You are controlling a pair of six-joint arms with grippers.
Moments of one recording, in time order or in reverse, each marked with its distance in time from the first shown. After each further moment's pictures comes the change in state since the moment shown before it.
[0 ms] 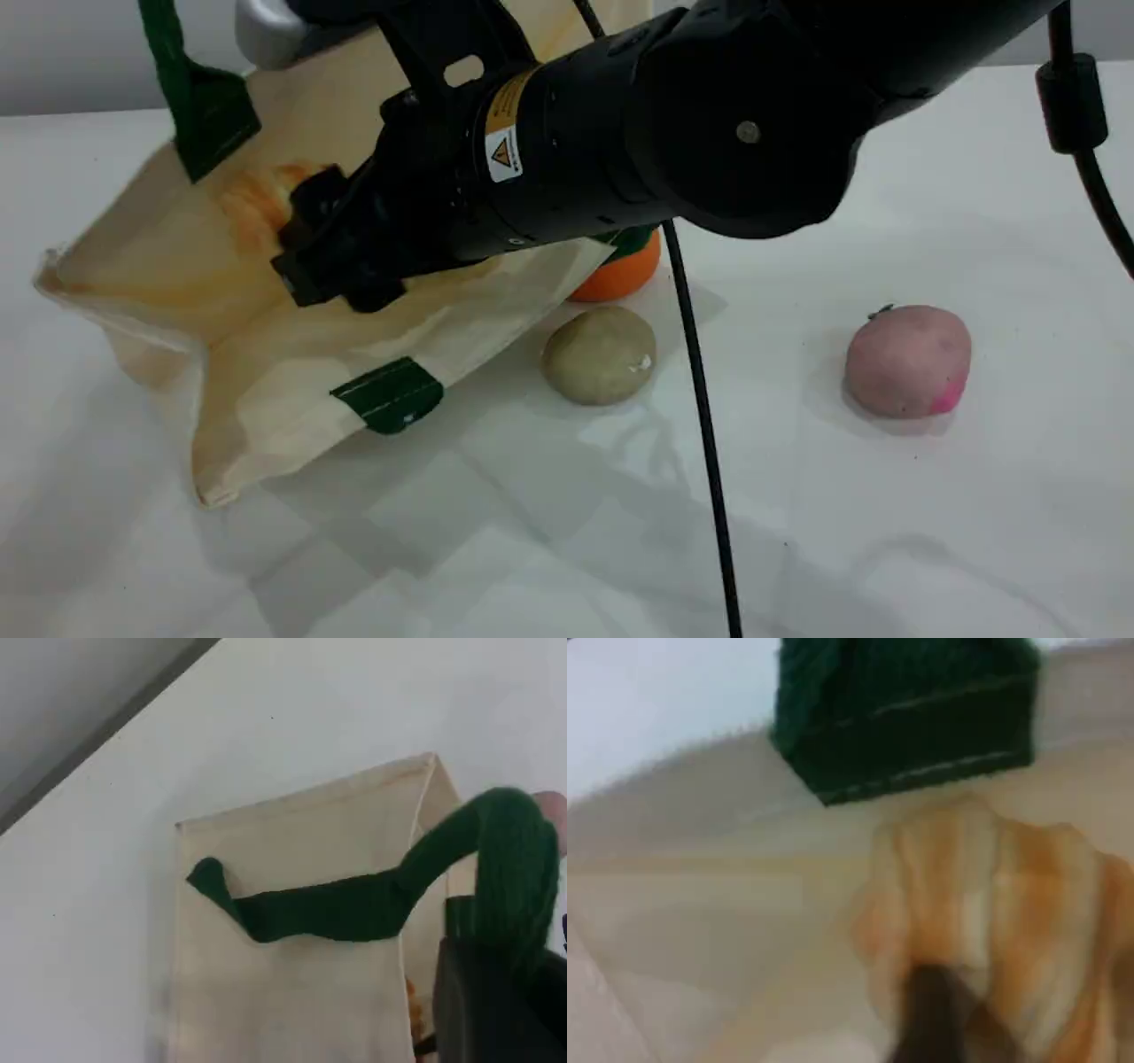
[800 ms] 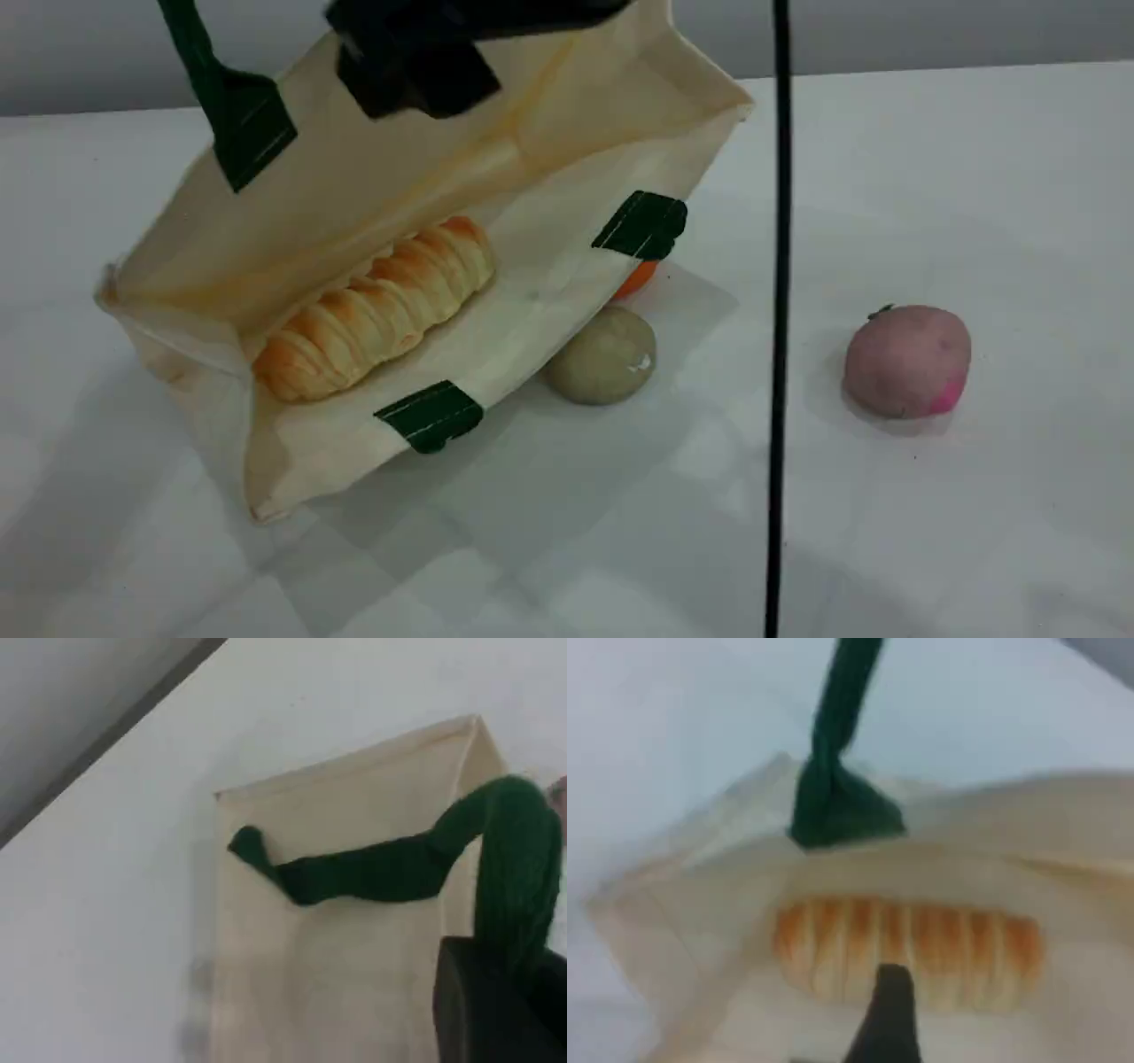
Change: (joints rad) left arm 0.002 0.001 0.000 0.066 0.000 0.000; right arm 0.000 -0.388 0.008 -0.005 0.561 -0.075
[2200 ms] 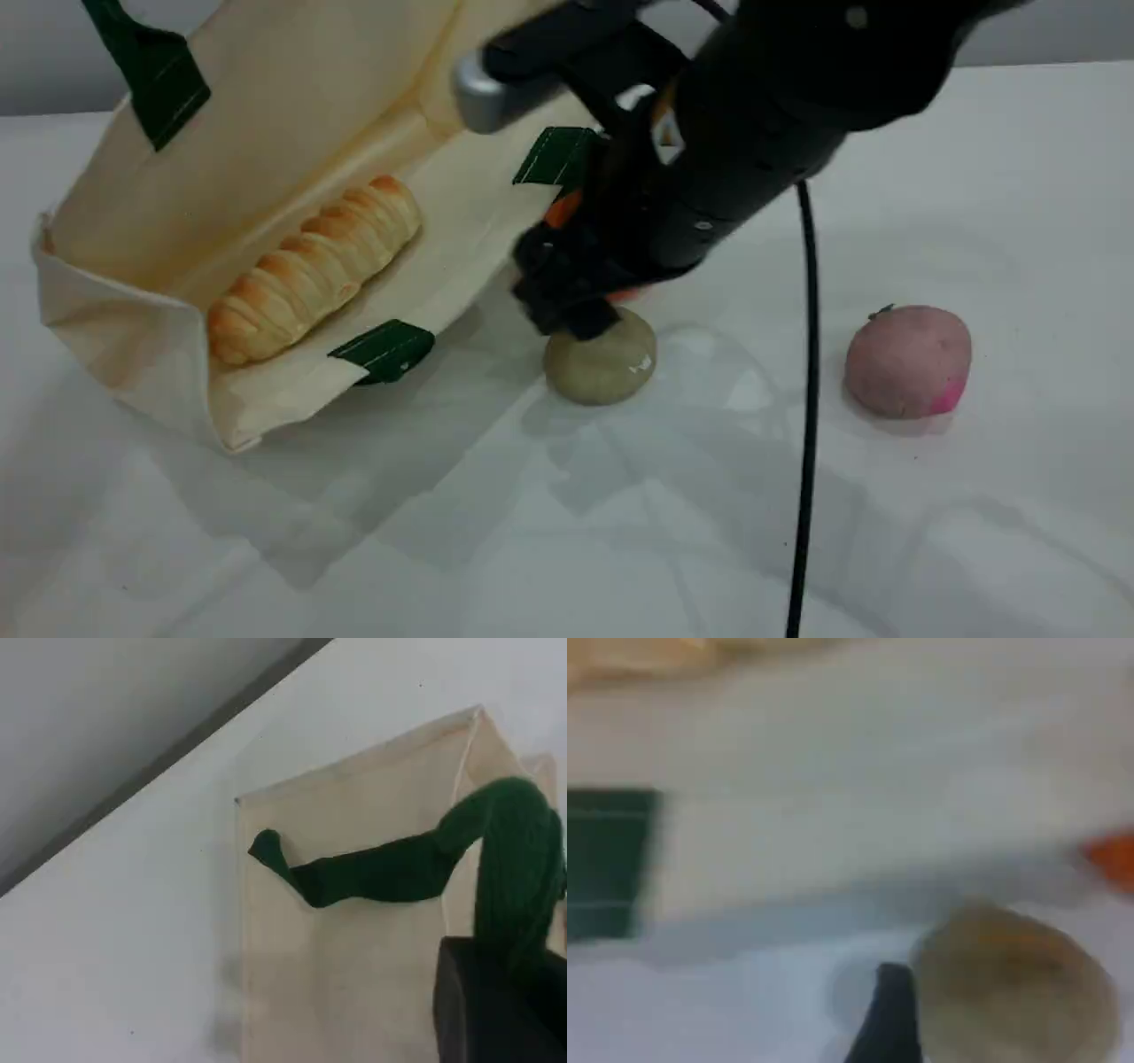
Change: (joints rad) left arm 0.083 -0.006 -0.047 0.080 0.000 -0.044; right arm -0.156 0.357 0.006 -0.007 -0.113 0.018
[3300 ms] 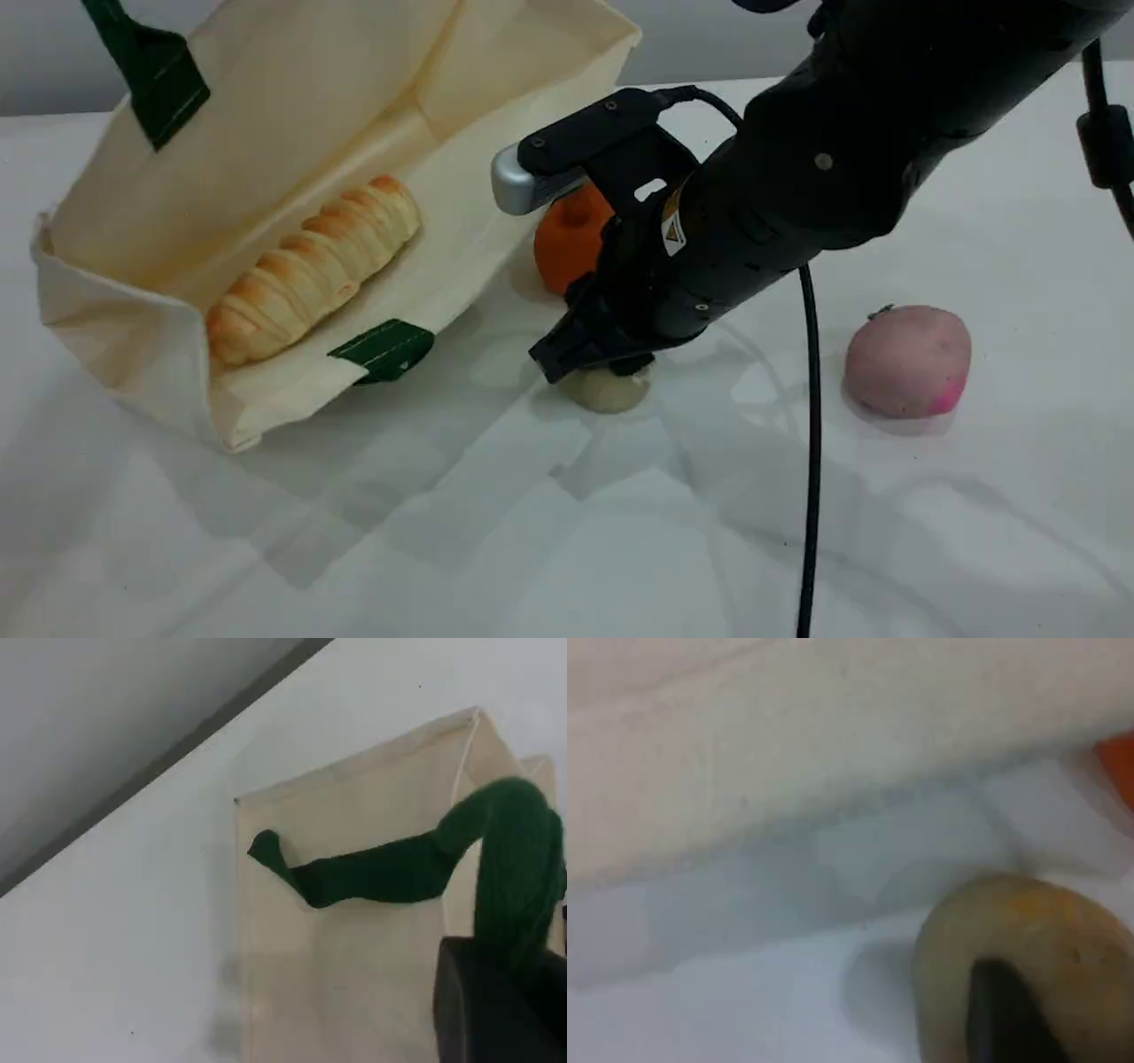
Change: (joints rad) left arm 0.000 0.000 0.000 0.000 0.000 0.000; right arm -0.015 0.150 -0.001 0.030 -0.131 0.007
